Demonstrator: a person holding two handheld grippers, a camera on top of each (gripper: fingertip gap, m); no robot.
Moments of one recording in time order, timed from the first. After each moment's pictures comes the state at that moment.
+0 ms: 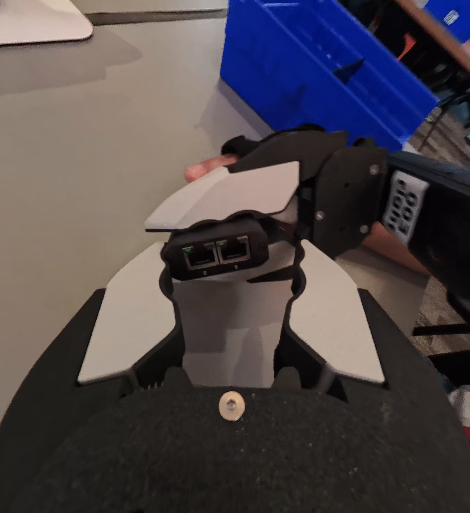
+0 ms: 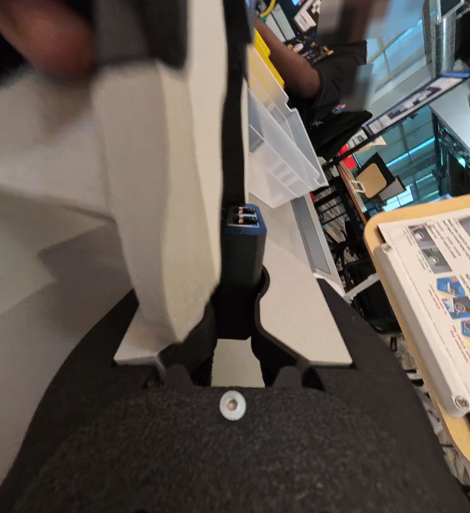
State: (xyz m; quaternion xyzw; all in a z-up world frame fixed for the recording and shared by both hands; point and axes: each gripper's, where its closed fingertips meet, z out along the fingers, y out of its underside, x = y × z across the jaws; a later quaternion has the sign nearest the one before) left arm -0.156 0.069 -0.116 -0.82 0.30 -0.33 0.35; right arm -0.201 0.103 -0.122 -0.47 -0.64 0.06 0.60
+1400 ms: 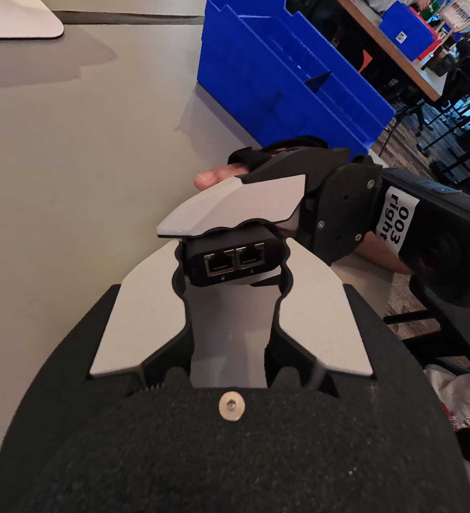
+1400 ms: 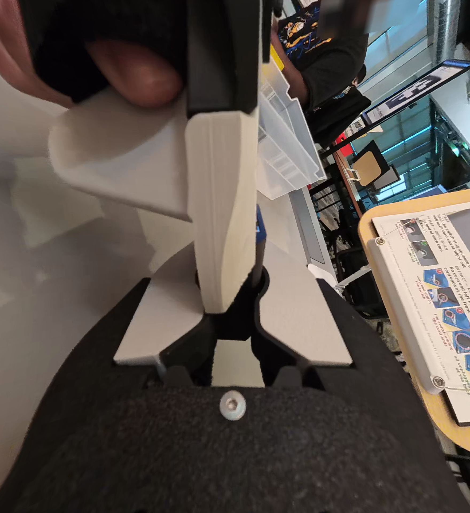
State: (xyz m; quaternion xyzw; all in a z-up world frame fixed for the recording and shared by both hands) left arm -0.156 0.063 -0.108 -0.80 0.31 -0.38 0.34; right arm -0.197 0.093 -0.120 -0.49 -0.64 0.03 0.60
